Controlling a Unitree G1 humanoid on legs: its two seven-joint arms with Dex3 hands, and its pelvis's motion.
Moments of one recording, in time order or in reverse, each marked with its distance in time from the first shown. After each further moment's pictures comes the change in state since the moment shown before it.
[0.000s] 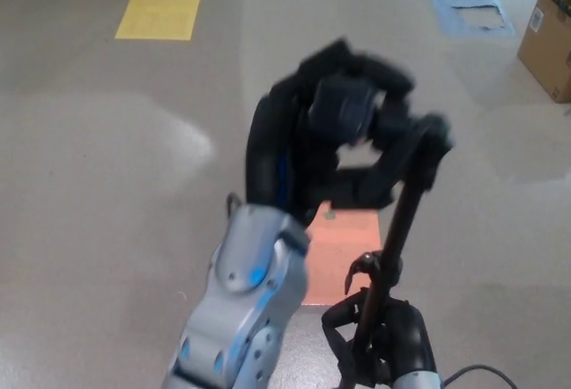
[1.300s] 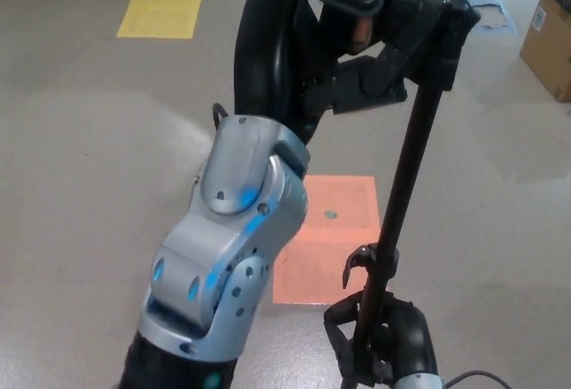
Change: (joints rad) left_arm -0.170 0.072 0.052 -0.169 -0.045 0.274 0.127; right_arm -0.003 0.011 -0.049 0.045 0.014 -0.060 0.010
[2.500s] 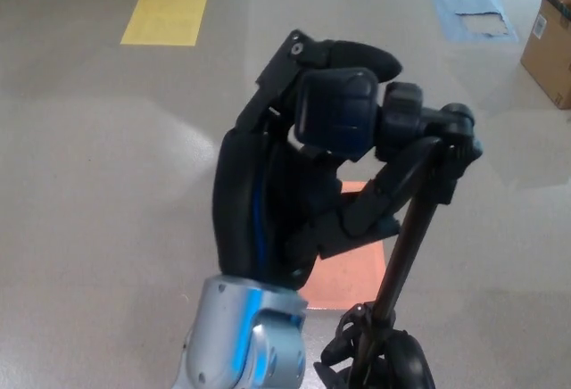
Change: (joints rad) left_arm 0.471 0.061 -0.265 -0.217 -0.035 -0.327 0.035; right_arm 0.045 -0.011 -0.004 0.031 -0.038 -0.037 0.098
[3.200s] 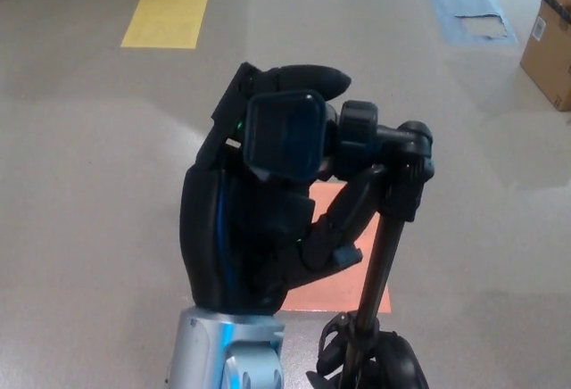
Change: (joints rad) left_arm 0.088 0.013 0.005 0.088 -0.037 -0.242 -0.102; right_arm -0.001 -0.003 -0.001 0.001 -0.040 -0.002 0.049
